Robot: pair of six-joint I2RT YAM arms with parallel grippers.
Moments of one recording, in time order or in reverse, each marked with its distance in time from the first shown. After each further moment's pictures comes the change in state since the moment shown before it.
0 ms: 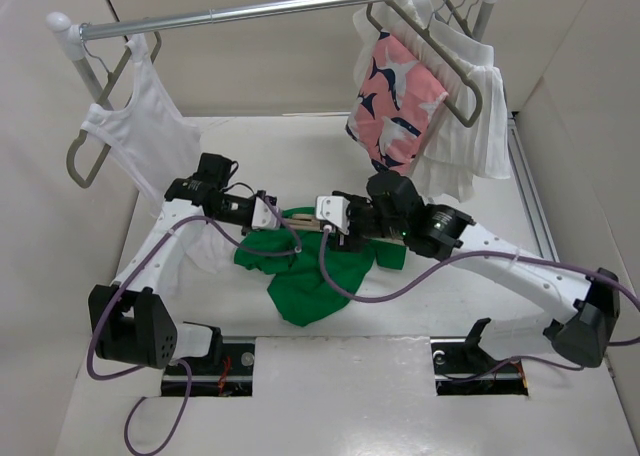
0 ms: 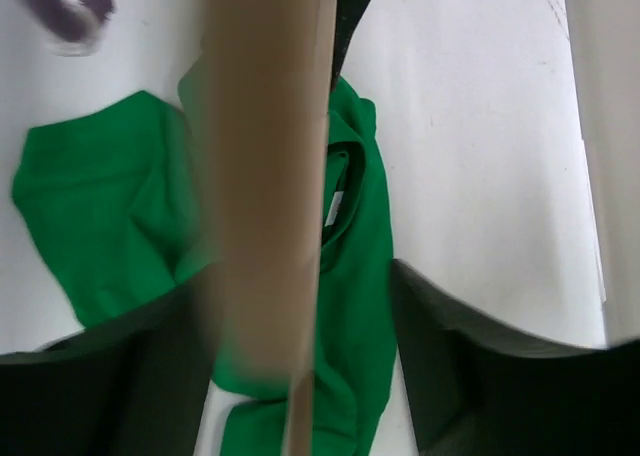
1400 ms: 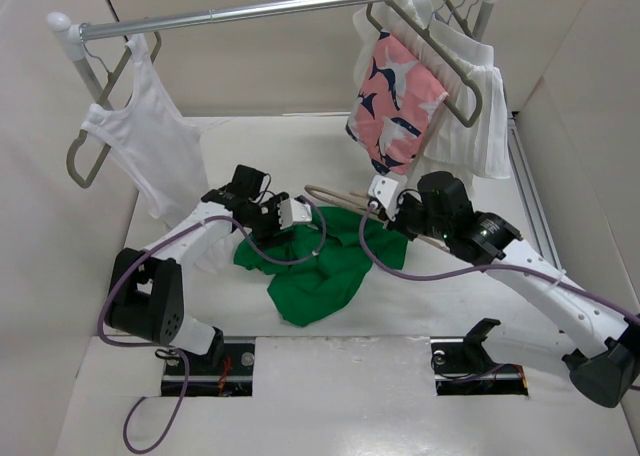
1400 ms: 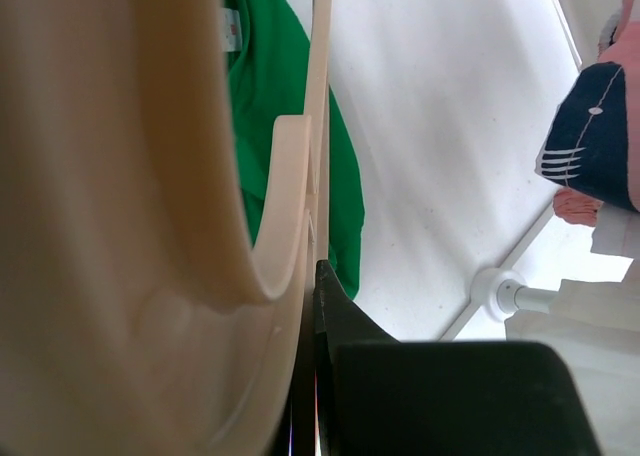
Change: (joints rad) left arm -0.150 0.138 -0.151 0.370 -0.576 -0.486; right arm -0.225 -0.214 -0.153 -0.113 0.143 0.121
